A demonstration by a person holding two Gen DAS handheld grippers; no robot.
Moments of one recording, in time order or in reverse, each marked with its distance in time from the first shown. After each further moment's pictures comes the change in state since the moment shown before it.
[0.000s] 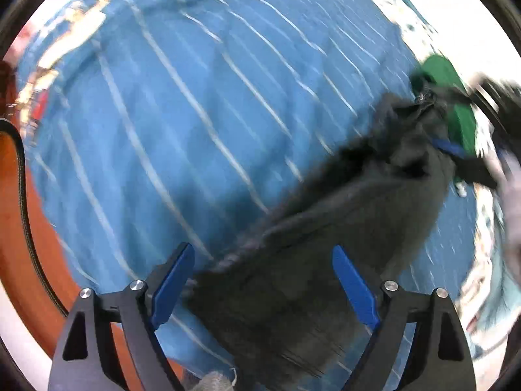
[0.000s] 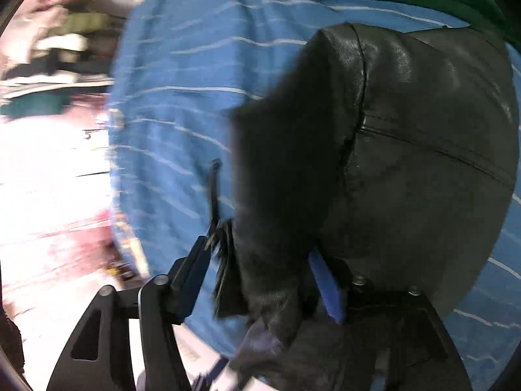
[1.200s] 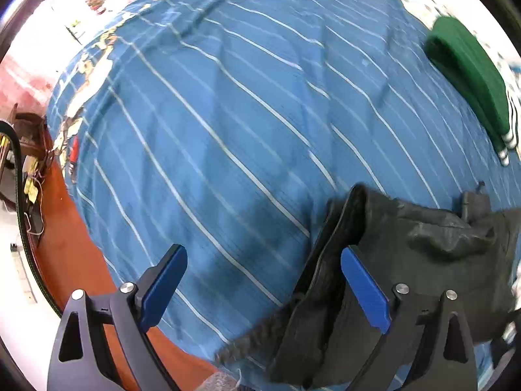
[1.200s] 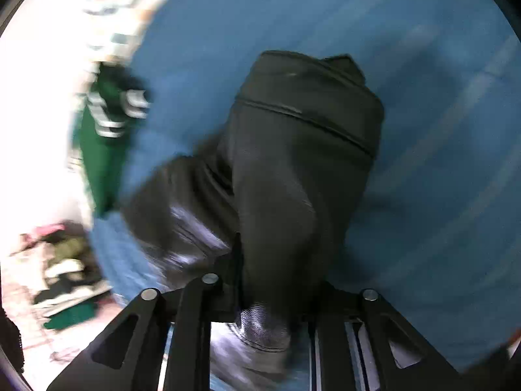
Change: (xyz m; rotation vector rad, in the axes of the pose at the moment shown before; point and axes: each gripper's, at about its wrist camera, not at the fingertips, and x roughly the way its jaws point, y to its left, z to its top) left arm -0.005 -0.039 -0.026 0.166 -0.011 0.273; right arm -0.192 -0.365 -0.275 0.800 -0.463 0.015
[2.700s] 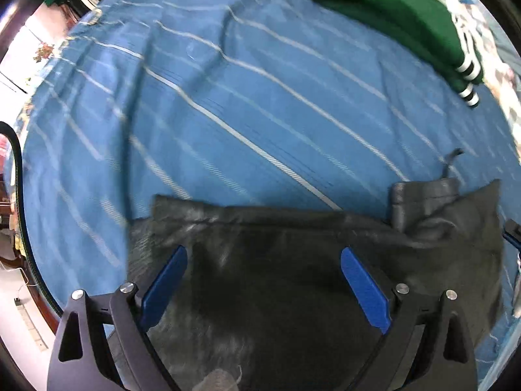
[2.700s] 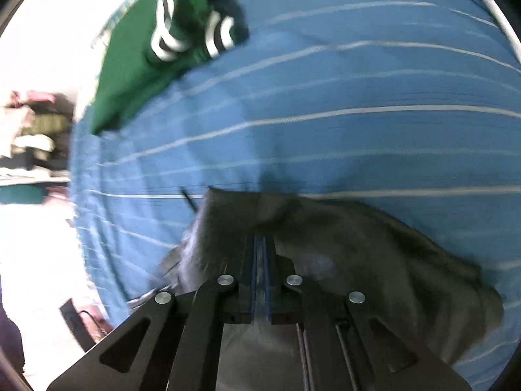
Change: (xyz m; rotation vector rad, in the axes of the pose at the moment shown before) left arm 0.023 -0.171 0.002 0.202 -0.031 -0.047; right arm 0.002 0.117 0.064 -0.545 0.078 -0.025
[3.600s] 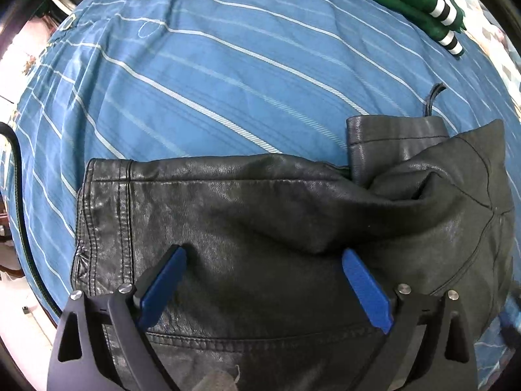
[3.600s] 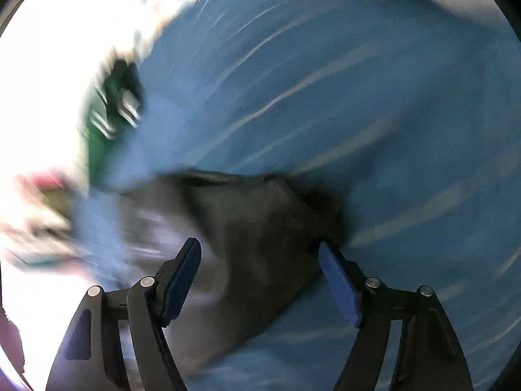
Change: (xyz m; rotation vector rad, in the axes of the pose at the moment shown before) left arm 0.042 -0.056 -0.013 0.079 0.065 0.026; right arm -0.028 -0.128 -0.089 0.158 -0.158 -0.145
